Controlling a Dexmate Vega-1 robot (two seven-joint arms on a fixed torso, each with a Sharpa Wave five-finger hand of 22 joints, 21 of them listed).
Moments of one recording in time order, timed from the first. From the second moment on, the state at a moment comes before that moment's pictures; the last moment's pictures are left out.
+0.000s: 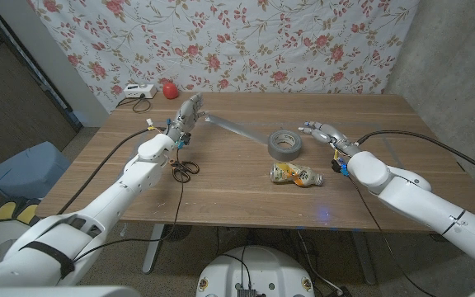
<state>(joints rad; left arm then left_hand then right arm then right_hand) 0.64 0.47 0.45 -1.10 -0.57 -0.31 -0.18 0.12 0.11 0.48 0.14 0.28 -0.17 0.03 0.19 0.17 -0.17 0.06 0.22 0.19 -0.18 0.08 0.19 0.18 -0.17 0.10 0.82 0.18 -1.05 -0.94 -0.44 -2.03 0.16 -0.36 -0.23 0.28 0.03 0.38 -0.15 0.22 0.17 0.00 0.19 0.18 0.11 0.04 0.20 0.20 0.04 0.07 0.20 0.18 0.18 0.11 0.21 0.18</state>
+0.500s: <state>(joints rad) 0.59 0.45 0.48 -1.08 -0.55 -0.31 -0.21 0.12 0.11 0.48 0.14 0.28 -0.17 0.02 0.20 0.17 -0.17 0.07 0.23 0.19 -0.17 0.08 0.20 0.18 -0.17 0.10 0.82 0.18 -1.12 -1.06 -0.42 -2.22 0.13 -0.58 -0.23 0.29 0.01 0.38 -0.16 0.22 0.16 0.01 0.19 0.18 0.10 0.04 0.20 0.20 0.03 0.07 0.20 0.18 0.17 0.12 0.21 0.18</state>
